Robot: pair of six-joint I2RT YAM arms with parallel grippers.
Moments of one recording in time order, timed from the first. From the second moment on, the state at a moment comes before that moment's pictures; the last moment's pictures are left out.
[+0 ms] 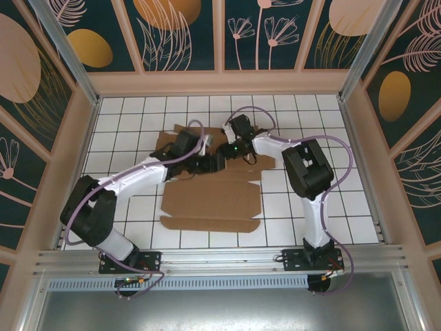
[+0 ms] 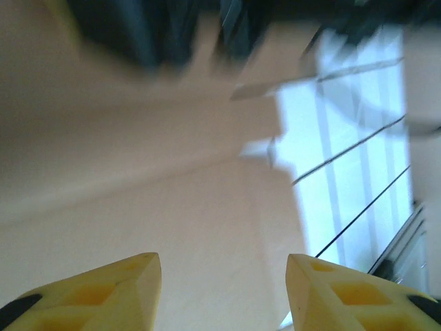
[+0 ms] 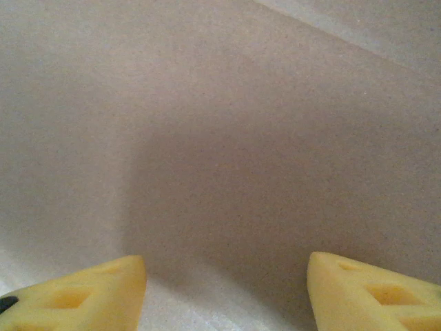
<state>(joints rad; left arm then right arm) -0.60 1.57 1.04 -0.21 0.42 -0.70 0.56 2.08 1.40 -0.33 -0.24 0.12</state>
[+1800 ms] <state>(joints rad) -0.44 2.06 1.30 -0.25 0.32 -0.79 0.30 2.20 1.67 -0.47 -0.17 0.45</state>
